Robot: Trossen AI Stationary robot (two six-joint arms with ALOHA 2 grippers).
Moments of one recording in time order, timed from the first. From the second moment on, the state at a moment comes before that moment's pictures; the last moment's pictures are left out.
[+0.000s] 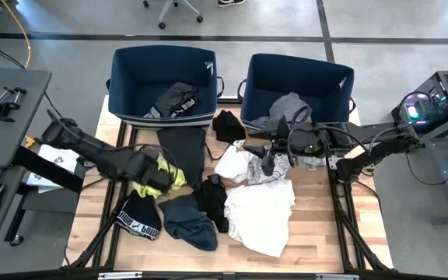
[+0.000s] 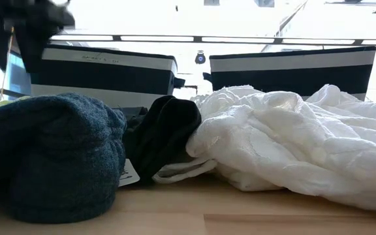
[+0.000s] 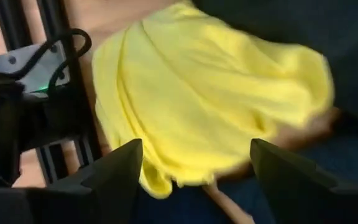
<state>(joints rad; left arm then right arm) -0.37 1.33 1.06 -1.45 -0.20 -1.73 0.18 1.31 1.43 -0.51 0.41 0.29</state>
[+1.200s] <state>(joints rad) -0.20 1.10 1.25 -1.31 -0.11 -1.12 0.15 1.31 1.43 -0.49 0.28 0.29</state>
